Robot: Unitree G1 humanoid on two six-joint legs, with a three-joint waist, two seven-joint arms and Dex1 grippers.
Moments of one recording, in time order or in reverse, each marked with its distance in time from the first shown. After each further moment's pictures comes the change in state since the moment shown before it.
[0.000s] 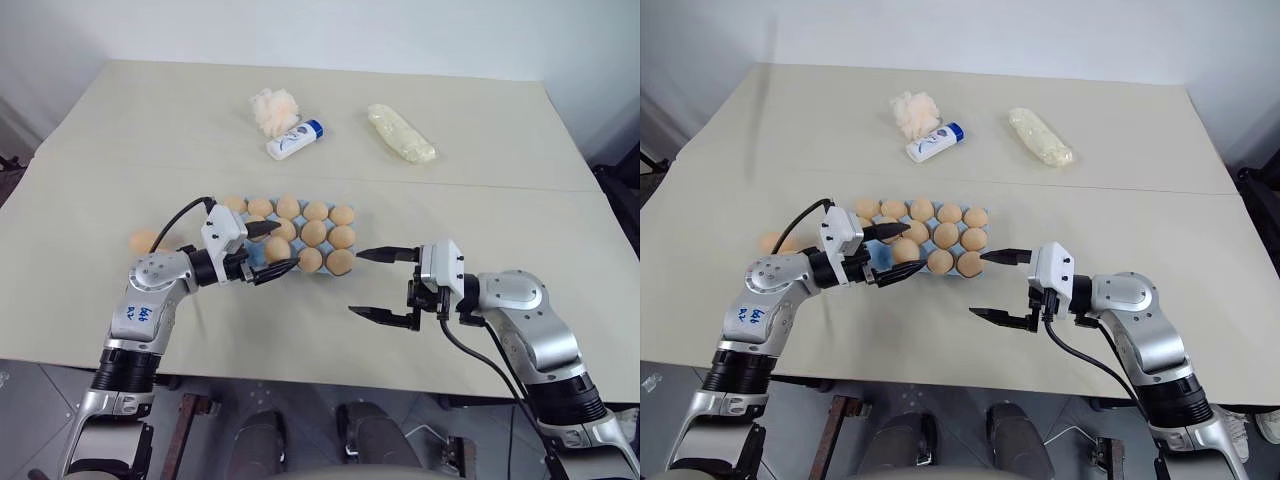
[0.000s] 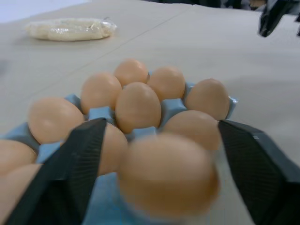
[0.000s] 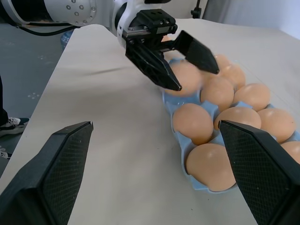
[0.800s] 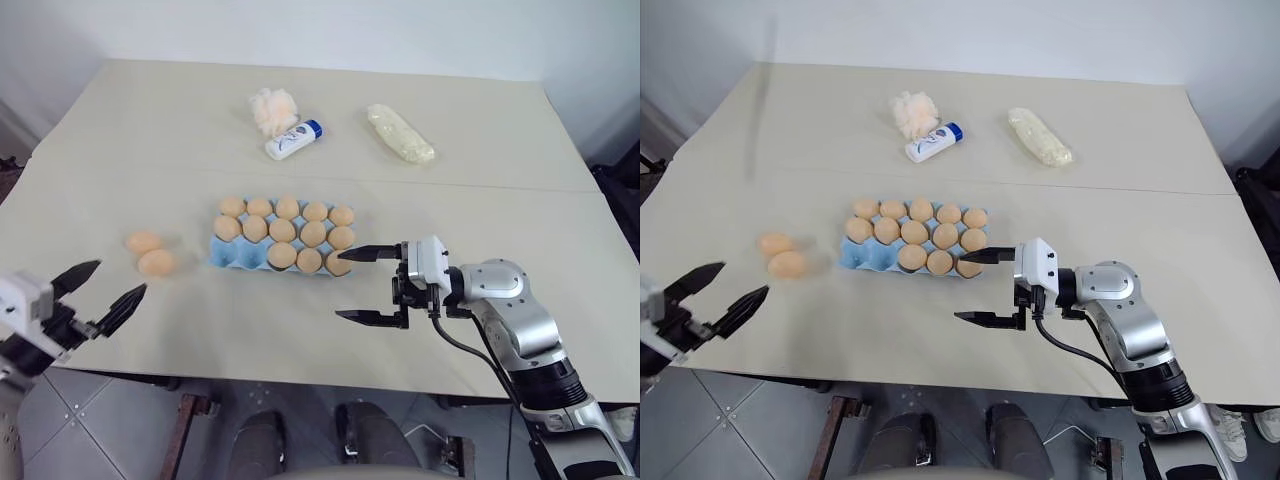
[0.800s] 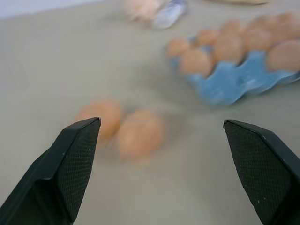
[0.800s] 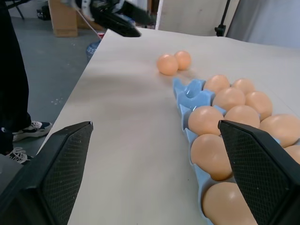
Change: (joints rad) left arm 0.699 0.097 0.720 -0.269 -0.211 0.060 0.089; right arm -0.086 0.047 0.049 0.046 0.009 -0.007 0.087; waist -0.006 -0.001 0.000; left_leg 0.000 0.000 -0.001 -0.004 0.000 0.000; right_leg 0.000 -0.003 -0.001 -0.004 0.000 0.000
